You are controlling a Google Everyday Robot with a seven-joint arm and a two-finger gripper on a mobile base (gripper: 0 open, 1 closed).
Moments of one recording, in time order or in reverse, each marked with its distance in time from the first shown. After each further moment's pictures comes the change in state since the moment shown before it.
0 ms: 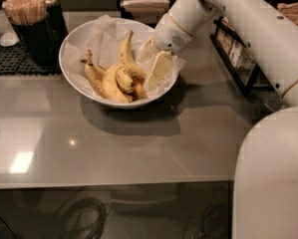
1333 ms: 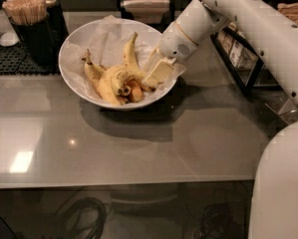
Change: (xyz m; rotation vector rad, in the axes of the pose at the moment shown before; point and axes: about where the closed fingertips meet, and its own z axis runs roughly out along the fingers) arm 0.016 0.010 0.003 0.023 -0.046 0.056
